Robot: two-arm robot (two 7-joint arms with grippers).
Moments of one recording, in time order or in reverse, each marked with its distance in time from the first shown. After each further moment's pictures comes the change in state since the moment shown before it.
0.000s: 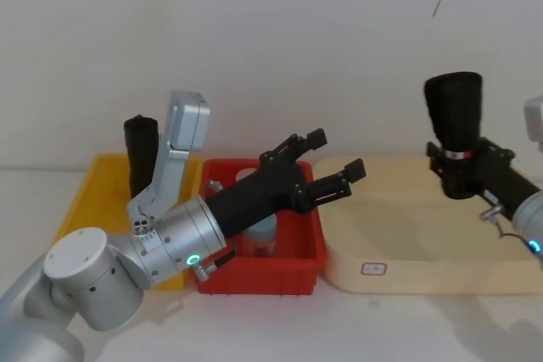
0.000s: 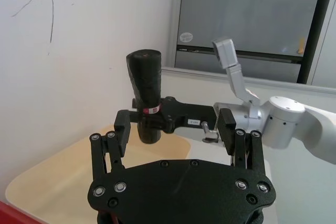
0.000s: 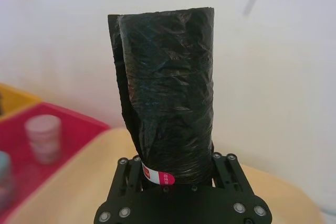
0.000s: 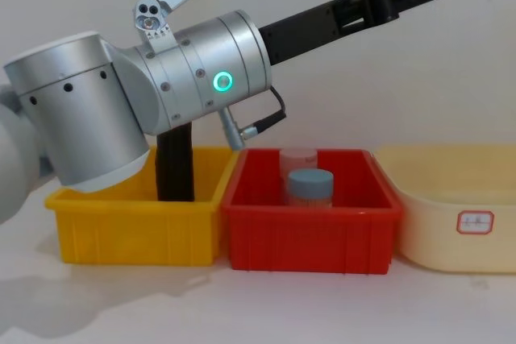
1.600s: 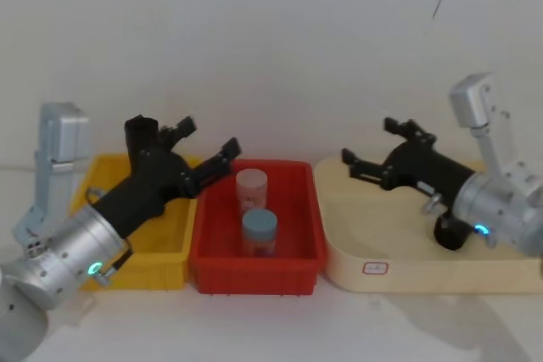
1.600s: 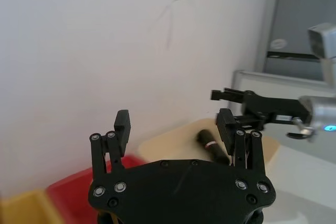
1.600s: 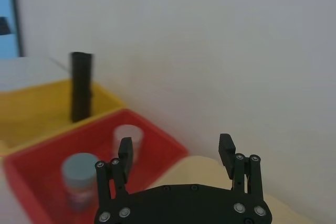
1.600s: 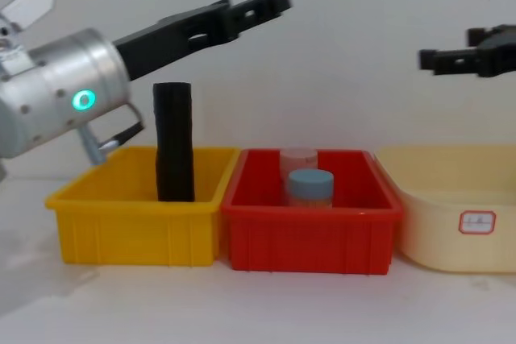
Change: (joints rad) left arm 0.144 0.148 -0.137 -0.136 0.035 -0.085 0.233; right arm 0.128 -0.020 -0.132 0.042 -0.026 -0.004 0.214
